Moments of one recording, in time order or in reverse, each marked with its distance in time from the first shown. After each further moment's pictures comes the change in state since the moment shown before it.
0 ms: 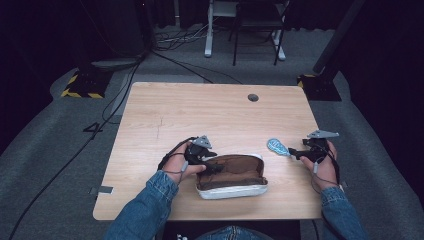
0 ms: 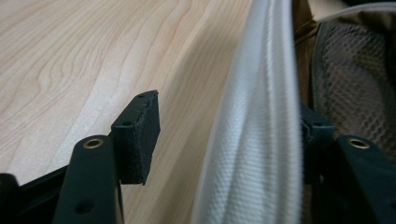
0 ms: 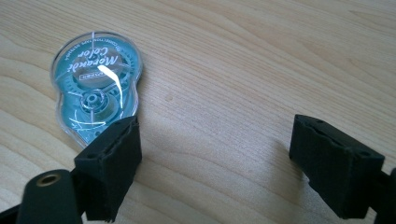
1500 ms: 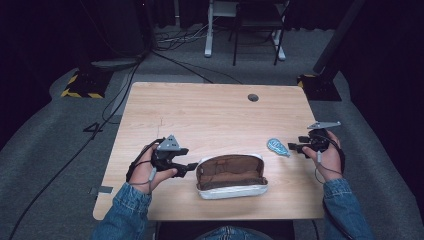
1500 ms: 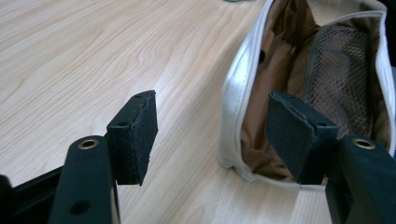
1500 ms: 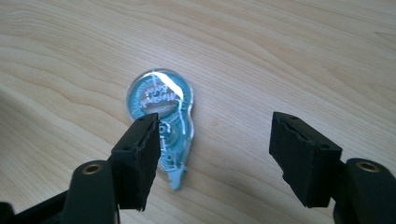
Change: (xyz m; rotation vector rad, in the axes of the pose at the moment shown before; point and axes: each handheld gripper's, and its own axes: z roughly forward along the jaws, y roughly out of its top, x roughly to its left) left arm -0.014 -0.036 -0.091 -0.075 0.197 -0.023; right arm 0.016 0.042 -0.023 0.089 0.083 0.043
